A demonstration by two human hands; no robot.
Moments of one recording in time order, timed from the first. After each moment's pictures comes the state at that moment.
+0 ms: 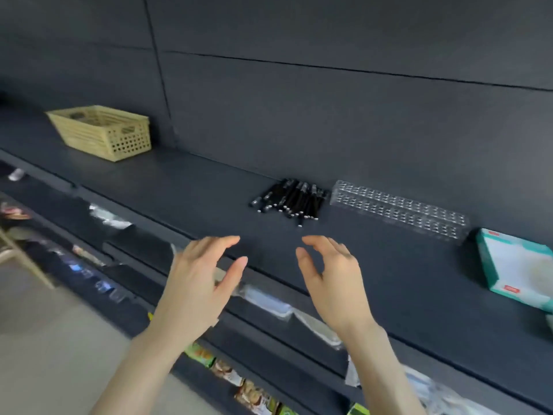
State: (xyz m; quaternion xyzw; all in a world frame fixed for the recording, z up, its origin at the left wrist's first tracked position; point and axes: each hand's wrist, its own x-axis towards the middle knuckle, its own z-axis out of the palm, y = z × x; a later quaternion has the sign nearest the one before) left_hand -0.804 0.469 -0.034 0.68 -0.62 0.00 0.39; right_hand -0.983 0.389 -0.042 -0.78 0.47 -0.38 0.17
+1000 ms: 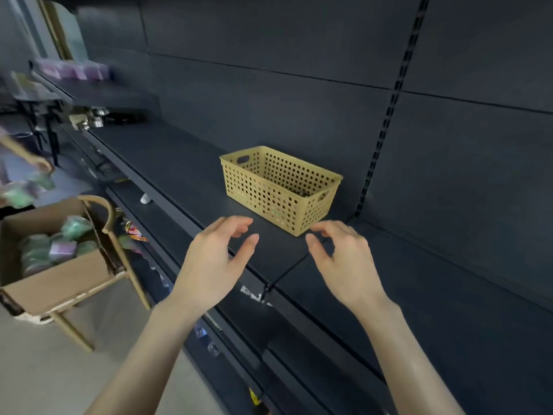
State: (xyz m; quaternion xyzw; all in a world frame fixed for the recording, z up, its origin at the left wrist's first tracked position) left_hand -0.248 0.349 -0.013 0.74 -0.53 0.04 0.43; right_hand -0.411 0.232 -0.010 -0.86 0.35 -0.33 0.19
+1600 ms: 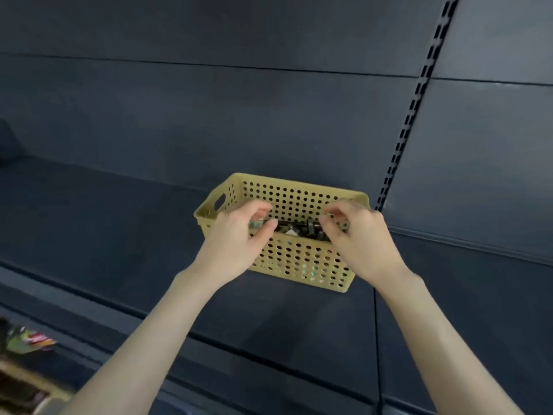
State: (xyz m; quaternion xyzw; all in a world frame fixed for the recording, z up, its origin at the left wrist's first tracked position) left_hand -0.048 0.154 0.006 0.59 -0.71 -0.11 0.36; right_hand -0.243 0.127 0.012 -0.76 0.54 -0.34 0.14
